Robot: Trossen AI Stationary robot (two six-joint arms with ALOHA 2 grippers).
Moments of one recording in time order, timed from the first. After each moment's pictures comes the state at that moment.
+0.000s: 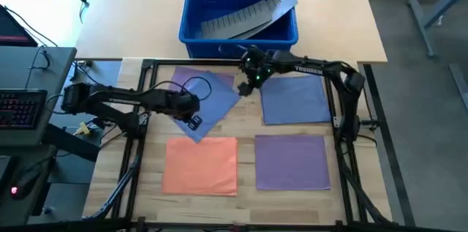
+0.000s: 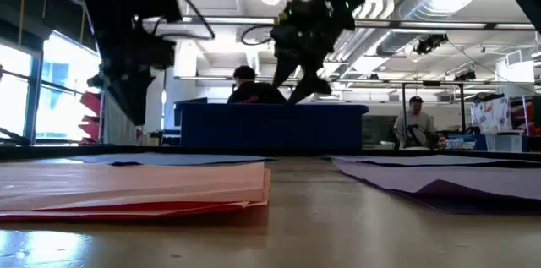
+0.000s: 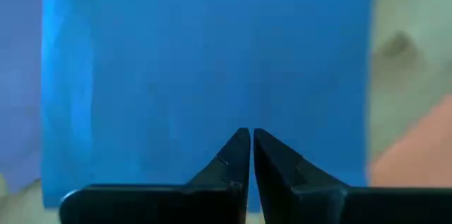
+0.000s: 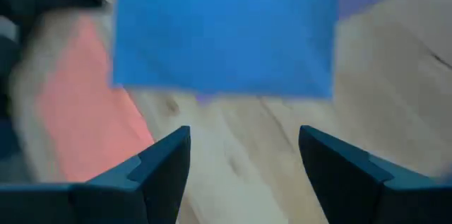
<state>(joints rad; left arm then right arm) 0.17 1.27 0.67 -0.65 -0.18 -0.68 -0.50 1.95 1.50 -0.57 -0.46 0.41</state>
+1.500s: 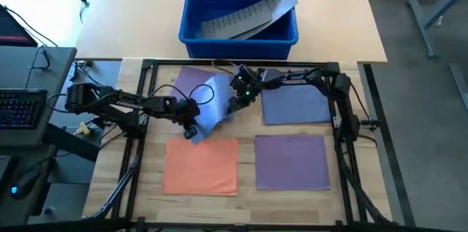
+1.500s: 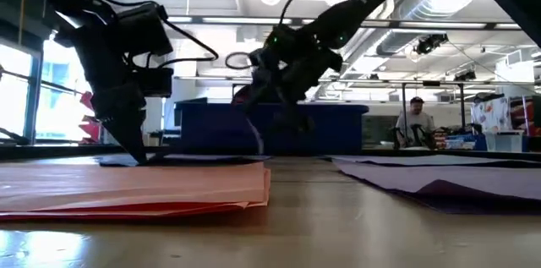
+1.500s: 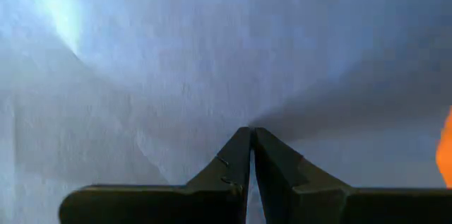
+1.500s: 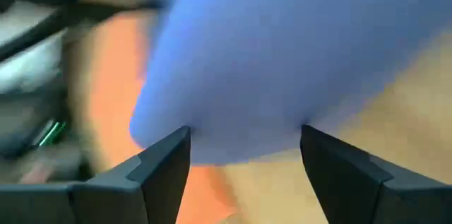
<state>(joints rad) 0.18 1.33 0.47 -0.28 -0.05 -0.23 -0.40 2.10 1.44 -0.43 -0.47 0.72</state>
